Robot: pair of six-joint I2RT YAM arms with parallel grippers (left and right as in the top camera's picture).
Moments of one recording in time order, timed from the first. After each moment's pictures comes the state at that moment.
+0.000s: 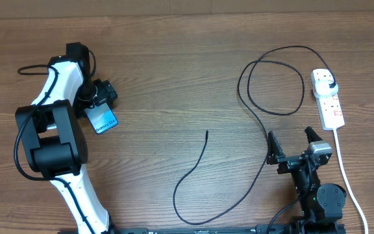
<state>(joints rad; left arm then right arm) 0.15 2.18 1.61 -0.98 -0.05 -0.44 0.02 0.01 0.02 -0.02 -0.14 0.08</state>
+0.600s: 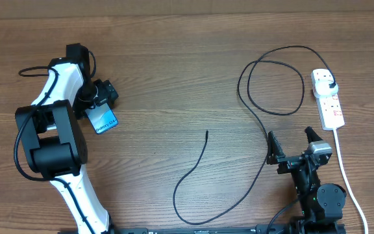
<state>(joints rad) 0.15 2.18 1.59 -0.95 -0.02 -0.44 0.02 0.01 0.02 -0.02 -0.14 0.08</state>
